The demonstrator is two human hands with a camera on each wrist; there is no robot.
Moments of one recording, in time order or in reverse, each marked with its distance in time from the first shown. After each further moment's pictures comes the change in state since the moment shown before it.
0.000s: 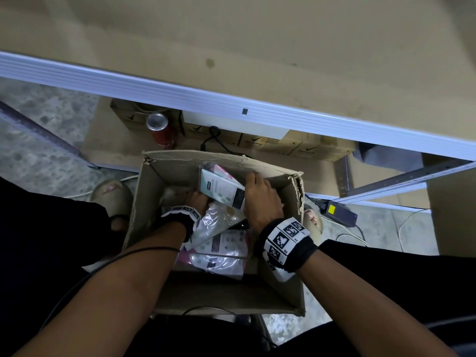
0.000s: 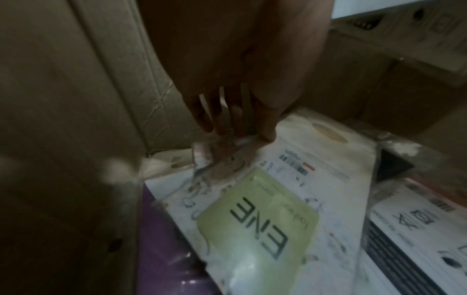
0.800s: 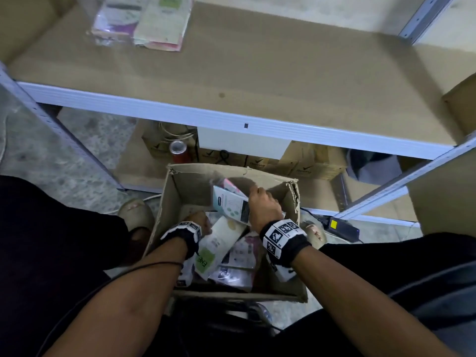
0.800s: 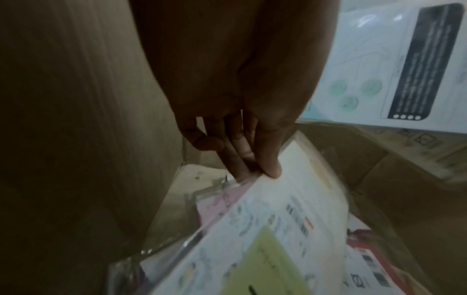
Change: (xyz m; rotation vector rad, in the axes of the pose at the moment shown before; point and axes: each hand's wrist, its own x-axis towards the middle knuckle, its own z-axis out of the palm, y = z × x) left_hand -0.072 -0.002 -0.029 -0.088 -0.080 -0.127; right_hand -0.036 -0.014 -0.013 -0.031 0.073 0.023
